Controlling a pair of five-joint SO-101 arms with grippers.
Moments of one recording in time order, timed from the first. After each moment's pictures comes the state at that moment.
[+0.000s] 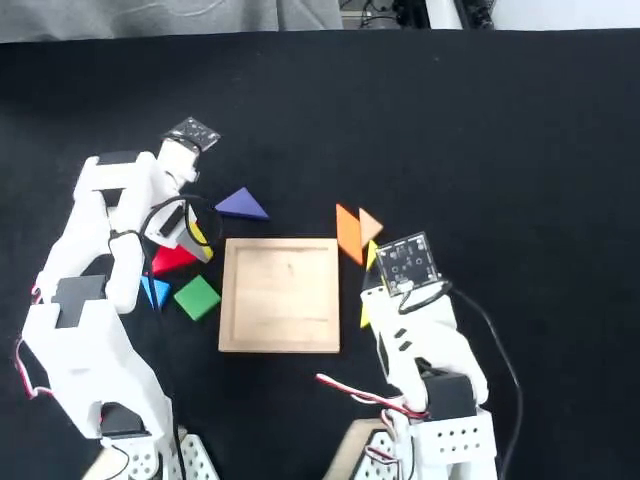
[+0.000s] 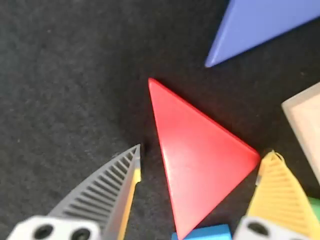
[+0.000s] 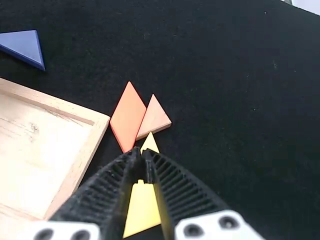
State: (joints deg) left arm -10.6 21.7 8.5 61.1 -40.6; right arm -6.3 -103.2 96.6 49.0 14.9
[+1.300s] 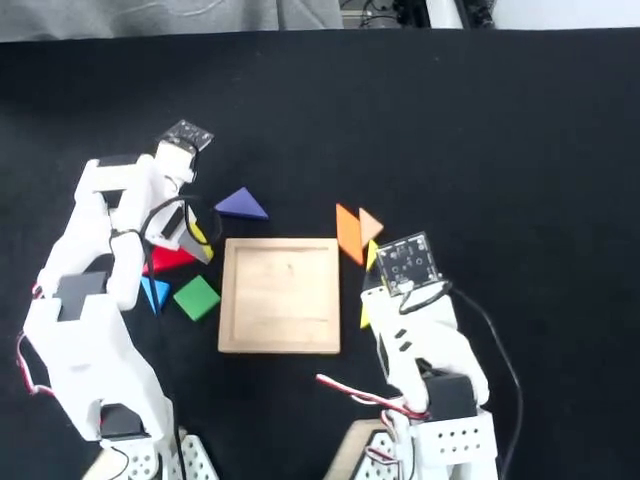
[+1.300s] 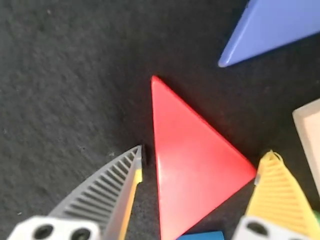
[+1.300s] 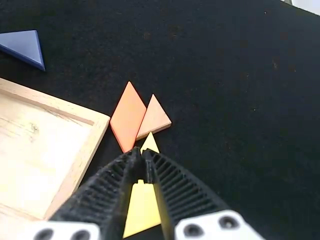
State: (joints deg) left arm -10.8 25.3 7.9 60.6 -35.9; right arm -6.3 -103.2 96.6 49.0 14.9
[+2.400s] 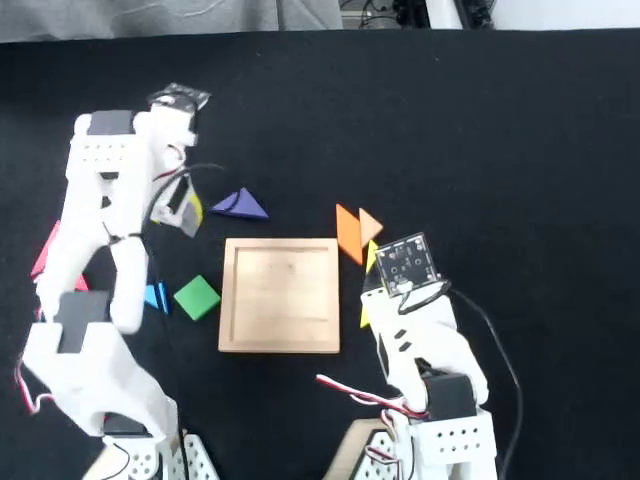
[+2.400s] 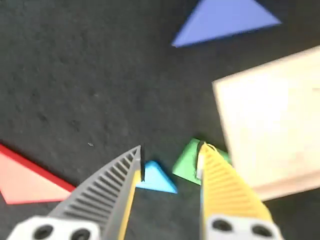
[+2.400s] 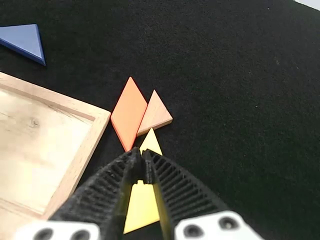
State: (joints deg) left arm -5.8 13.9 -6.9 88.8 -21.9; right arm -6.3 -103.2 96.6 50.2 14.9
